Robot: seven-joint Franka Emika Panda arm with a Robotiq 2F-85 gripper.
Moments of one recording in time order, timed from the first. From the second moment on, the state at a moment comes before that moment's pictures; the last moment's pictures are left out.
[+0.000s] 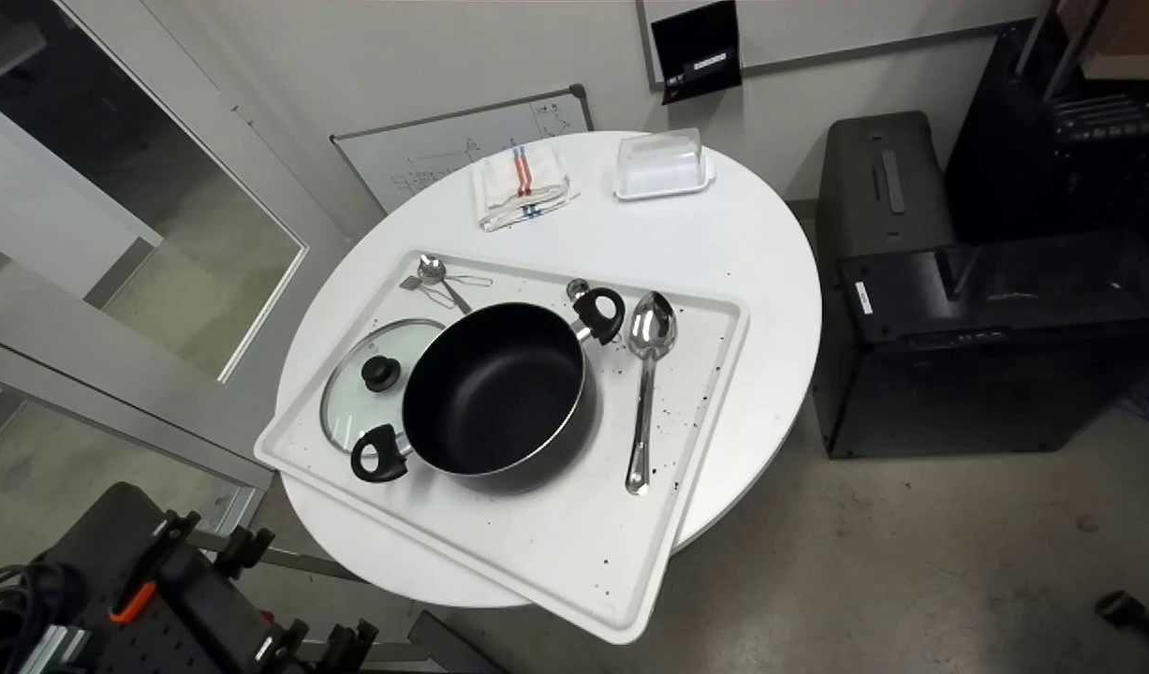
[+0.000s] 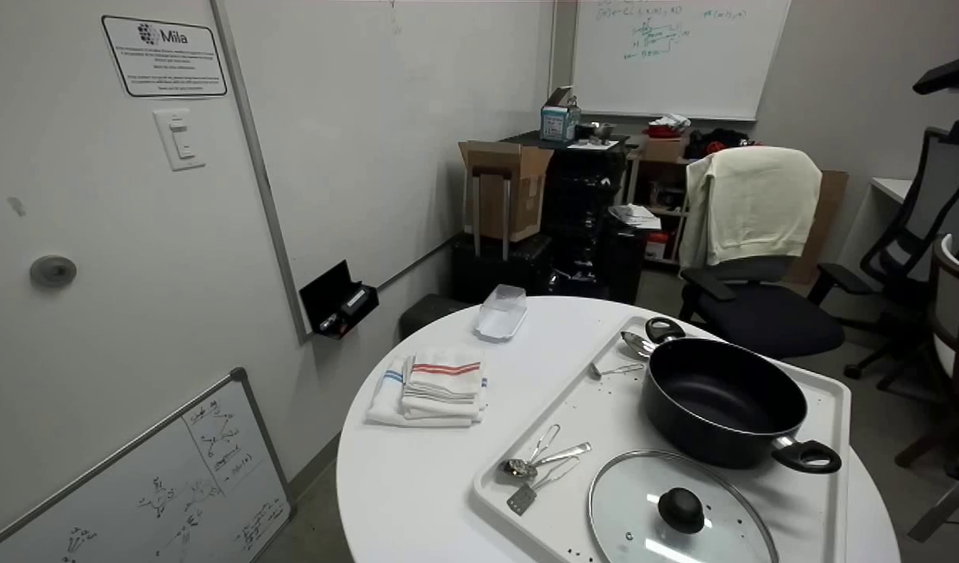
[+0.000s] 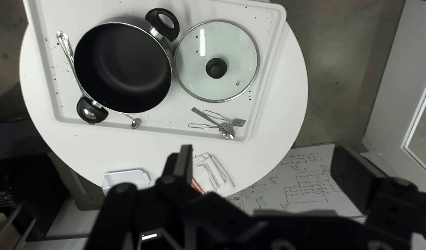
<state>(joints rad) 0.19 -0.99 0.14 -2.63 0.11 1.92 0.03</state>
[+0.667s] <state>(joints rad) 0.18 -0.91 0.14 -2.65 0.11 1.98 0.03</state>
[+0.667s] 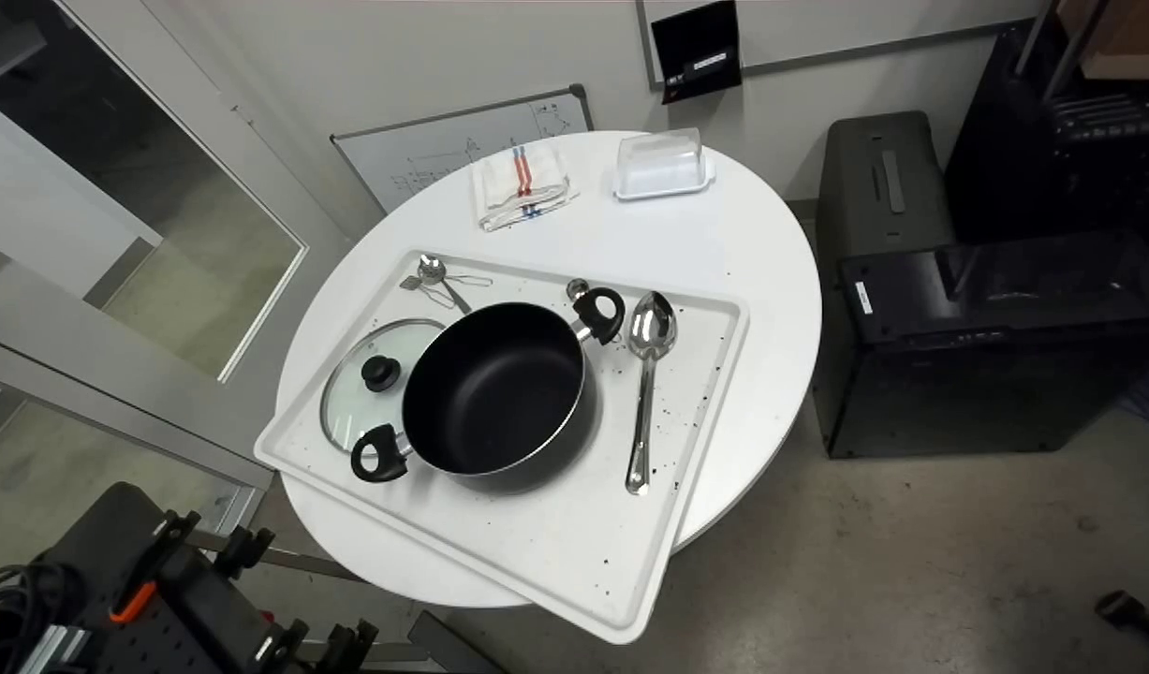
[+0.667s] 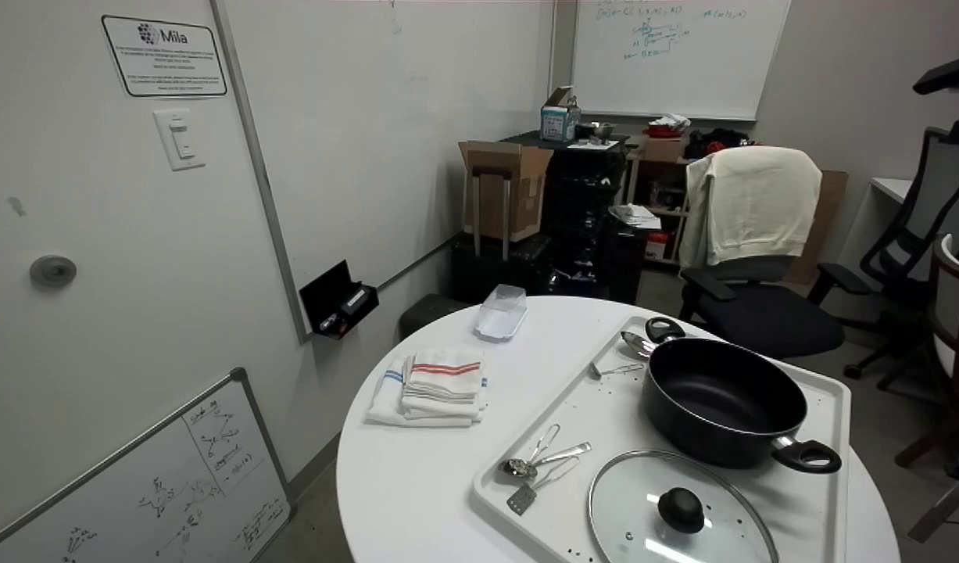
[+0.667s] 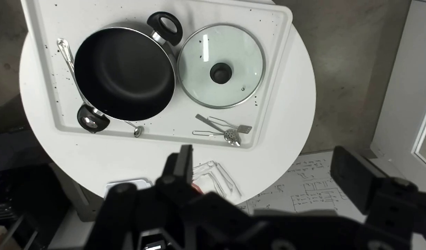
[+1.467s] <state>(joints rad) 0.13 -0.33 0.14 -2.64 0.02 2.43 0.03</state>
